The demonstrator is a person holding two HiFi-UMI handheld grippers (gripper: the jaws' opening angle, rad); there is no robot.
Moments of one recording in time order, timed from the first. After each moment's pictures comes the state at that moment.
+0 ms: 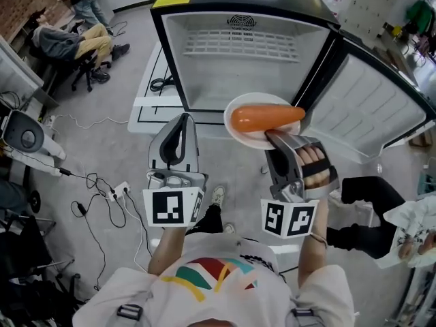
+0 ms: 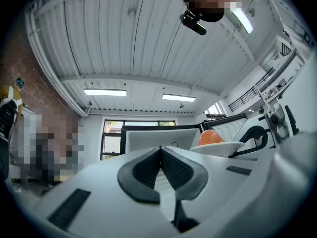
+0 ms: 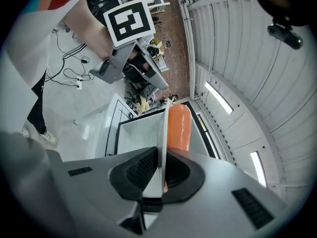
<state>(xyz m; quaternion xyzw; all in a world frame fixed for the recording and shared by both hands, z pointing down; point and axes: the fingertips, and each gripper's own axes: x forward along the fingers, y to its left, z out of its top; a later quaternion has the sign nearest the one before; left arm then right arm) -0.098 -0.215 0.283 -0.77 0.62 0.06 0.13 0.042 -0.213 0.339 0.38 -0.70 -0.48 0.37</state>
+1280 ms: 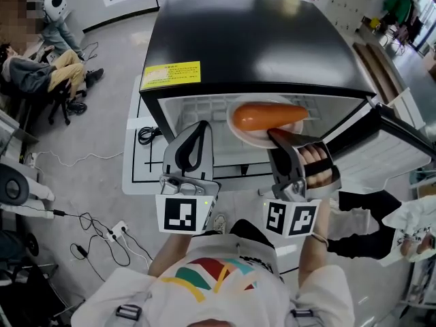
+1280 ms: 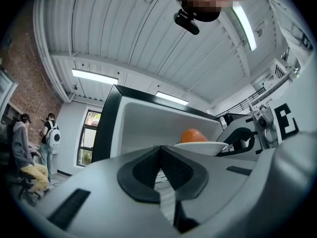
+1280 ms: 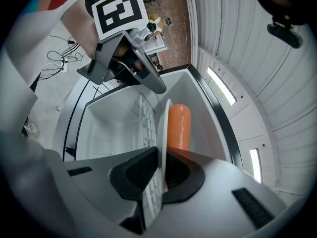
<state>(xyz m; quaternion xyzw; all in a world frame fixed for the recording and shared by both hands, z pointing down) -0.109 -0.434 0.258 -0.84 0.53 0.09 0.10 0.003 -0.426 0.298 0.42 -0.66 -0.46 0.42</state>
